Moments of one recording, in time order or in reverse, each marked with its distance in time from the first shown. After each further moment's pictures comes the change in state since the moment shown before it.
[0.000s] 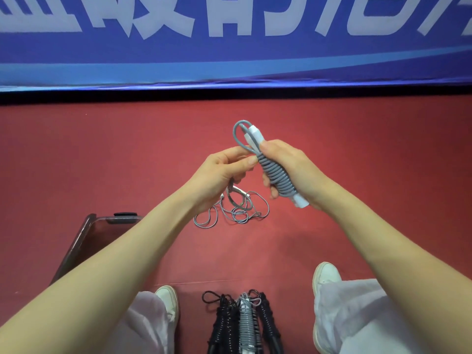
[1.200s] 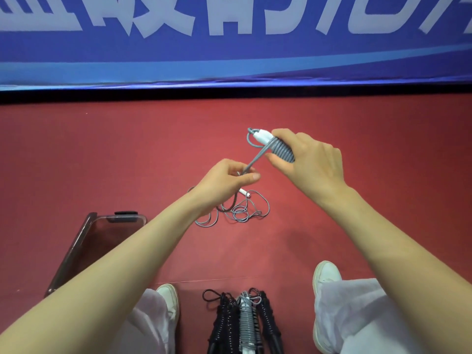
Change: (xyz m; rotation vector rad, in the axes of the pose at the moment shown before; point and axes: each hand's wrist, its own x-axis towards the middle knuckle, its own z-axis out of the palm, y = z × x) left_hand 0.001 -0.010 0.005 0.410 0.055 -0.154; right_hand 0.002 0.008 -0.017 -1.307 0.487 -0.310
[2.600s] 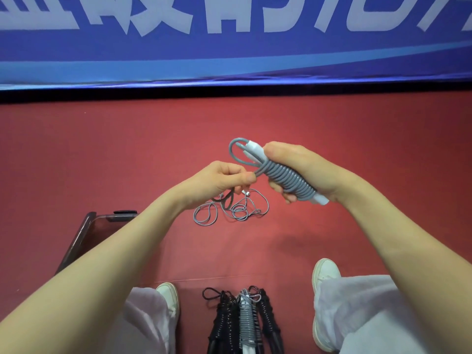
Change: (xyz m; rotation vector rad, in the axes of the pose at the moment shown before) left_hand -0.005 -0.004 -0.020 -0.008 -0.266 0.085; right_hand -0.003 -0.007 -0.027 1.257 -0.760 0.151
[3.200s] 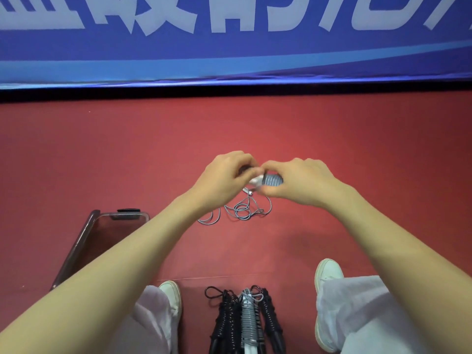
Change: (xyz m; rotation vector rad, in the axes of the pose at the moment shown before) left_hand 0.004 0.006 0.014 0.527 0.353 0.221; right_hand 0.012 0.019 0.007 -1.298 0.251 0.140
